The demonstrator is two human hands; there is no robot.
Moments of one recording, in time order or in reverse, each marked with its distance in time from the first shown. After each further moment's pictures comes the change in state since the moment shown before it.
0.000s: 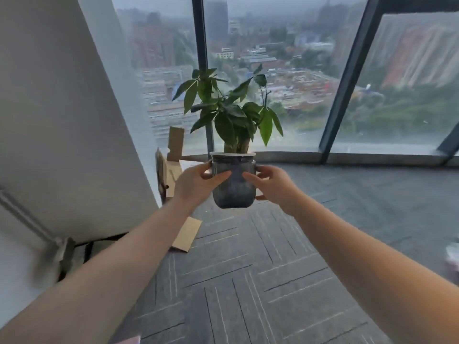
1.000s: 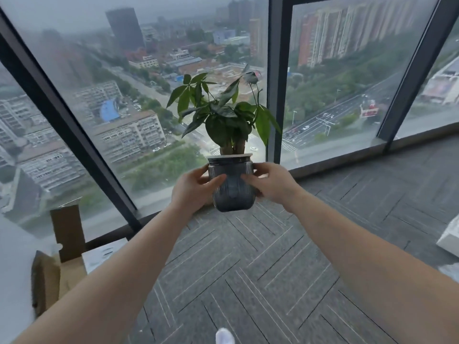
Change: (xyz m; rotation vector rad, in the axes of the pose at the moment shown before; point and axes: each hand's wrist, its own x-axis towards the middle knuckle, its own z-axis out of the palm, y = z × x) left_hand 0.615 0.231 0.359 -0.045 -0.268 0.144; right_hand 0.567 0.079 -0.396 -0.018 0.324 -0.041
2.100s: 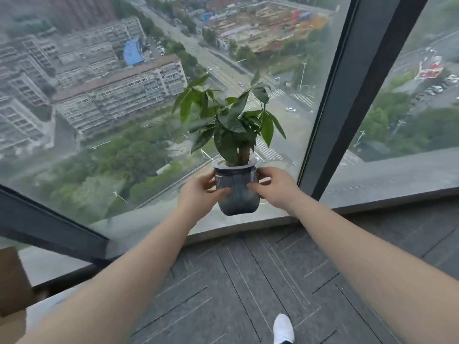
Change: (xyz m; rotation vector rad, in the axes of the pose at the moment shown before) left_hand 0.694 -0.054 0.173 0.011 -0.034 -0.275; right_hand 0.730 0.177 -0.017 -0.061 -0.239 0.105
